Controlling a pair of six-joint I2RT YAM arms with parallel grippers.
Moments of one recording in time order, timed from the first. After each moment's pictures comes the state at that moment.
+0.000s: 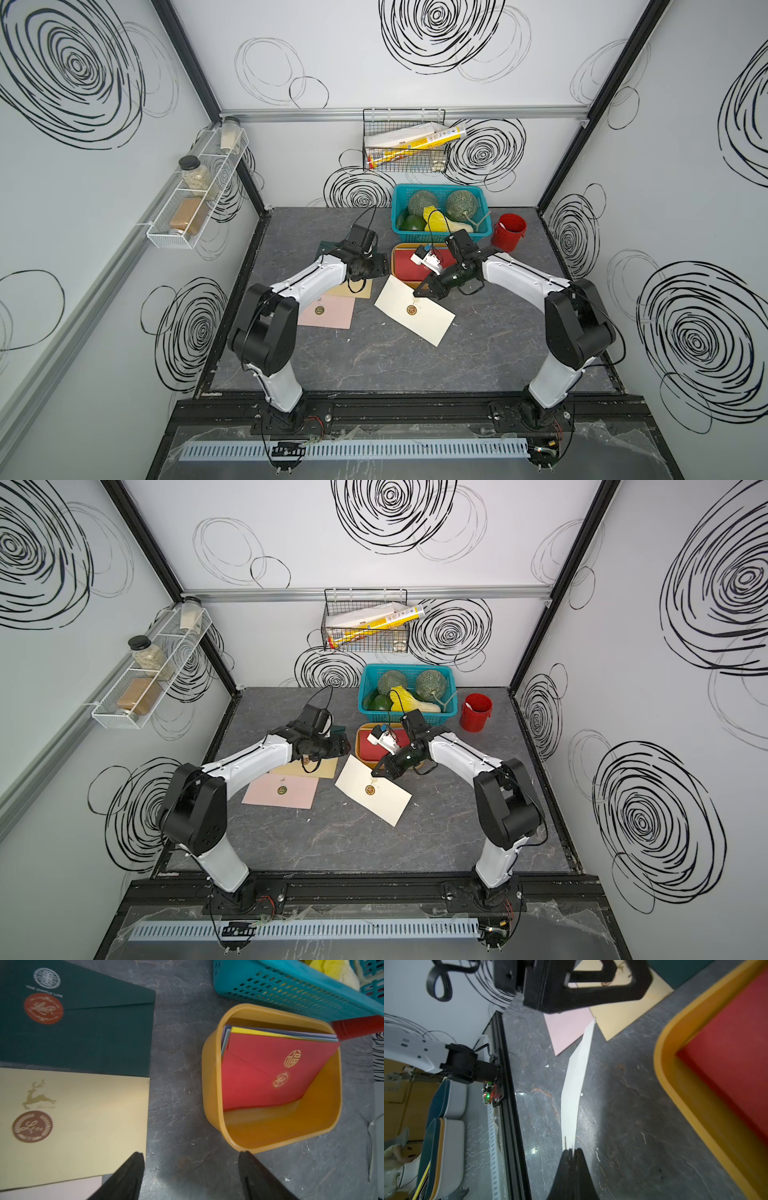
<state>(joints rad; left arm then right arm) -0.41 1.77 1.26 -0.47 0.15 -0.54 0.47 1.73 1.26 -0.69 -0.78 -0.18</state>
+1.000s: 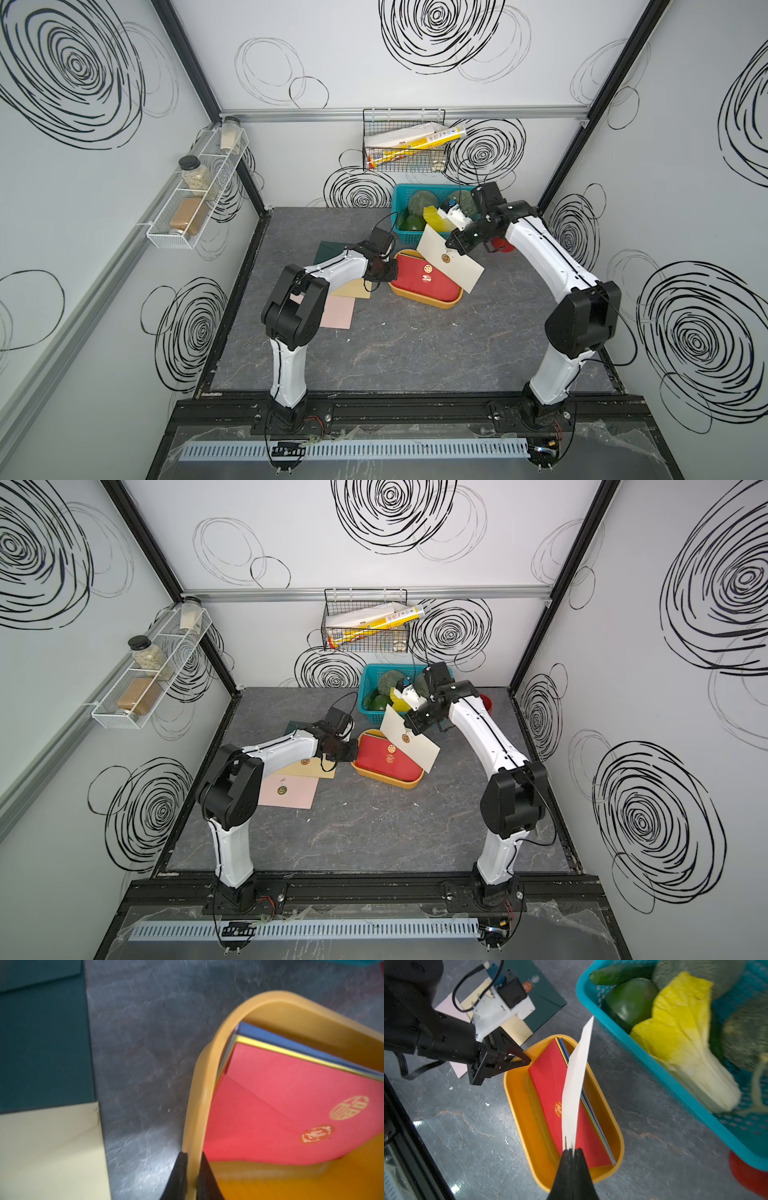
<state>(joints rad) -0.47 1.93 1.33 -0.48 0.14 -0.42 0.37 1.84 1.79 -1.04 -0.37 -0.37</state>
